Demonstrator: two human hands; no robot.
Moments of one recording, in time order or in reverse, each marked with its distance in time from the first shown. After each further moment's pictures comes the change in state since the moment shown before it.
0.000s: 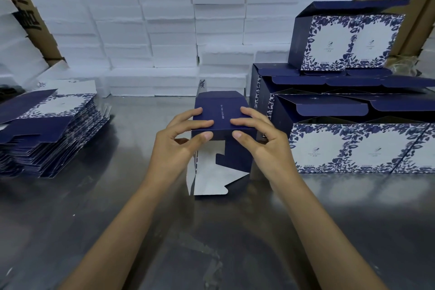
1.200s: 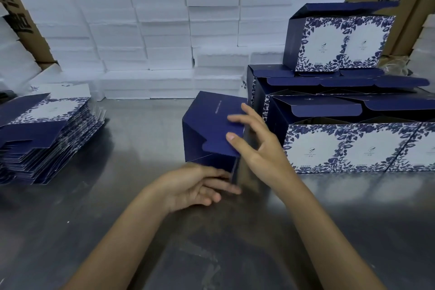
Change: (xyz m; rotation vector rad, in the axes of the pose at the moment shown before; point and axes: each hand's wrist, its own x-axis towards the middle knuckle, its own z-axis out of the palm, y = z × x) left_hand -0.009 -0.003 0.015 -0.244 -0.568 -1.023; right_hand -0.004 -0.004 -0.002 -0.098 -0.118 0.018
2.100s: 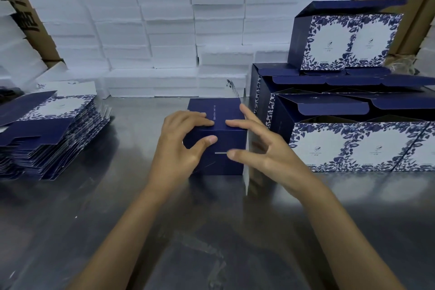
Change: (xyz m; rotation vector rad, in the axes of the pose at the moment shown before) left_hand -0.013 0.010 -0.013 0.760 0.810 1.093; right_hand -0.004 -0.007 -0.013 0.050 -0.242 0.054
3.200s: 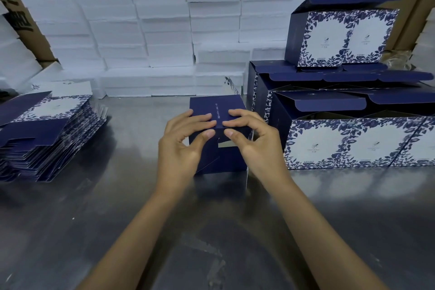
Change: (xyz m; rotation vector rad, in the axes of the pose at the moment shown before) left_hand -0.004 0.003 0.016 -0.247 0.102 -0.105; right_hand 0.018 0.011 0.026 0.000 0.417 -0.129
